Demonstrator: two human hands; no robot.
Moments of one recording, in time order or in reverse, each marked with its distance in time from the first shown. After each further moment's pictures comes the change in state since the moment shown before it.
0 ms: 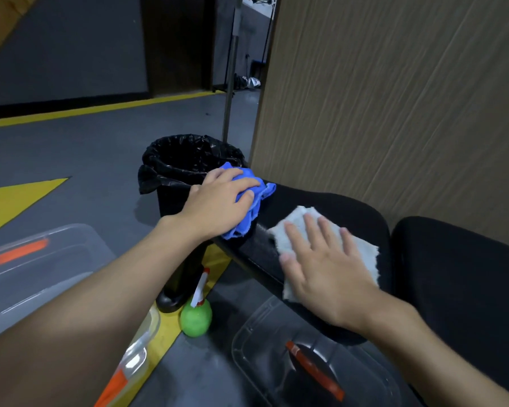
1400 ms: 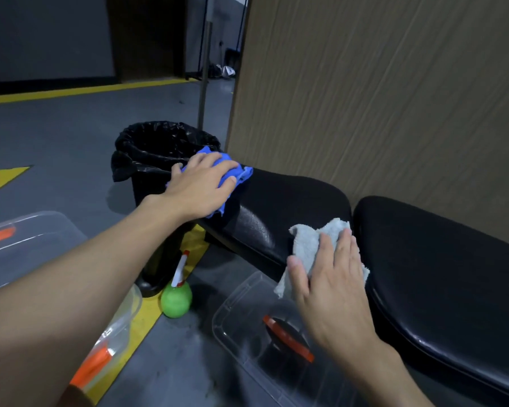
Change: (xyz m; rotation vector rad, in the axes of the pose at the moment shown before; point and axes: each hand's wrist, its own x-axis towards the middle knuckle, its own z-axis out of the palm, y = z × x) left_hand -0.003 0.003 0.003 0.111 -0.023 0.099; right_hand -0.081 0.000 0.032 0.281 0.317 0.335
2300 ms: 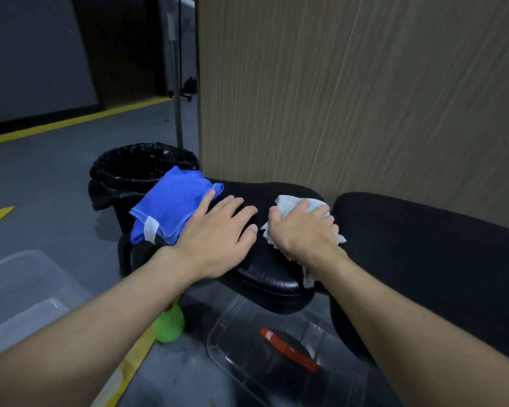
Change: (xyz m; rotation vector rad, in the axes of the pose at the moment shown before) left_hand -0.026 0.083 0.030 0.182 -0.044 0.275; right_hand 0.128 0.011 -0.001 -0.029 -0.208 0.352
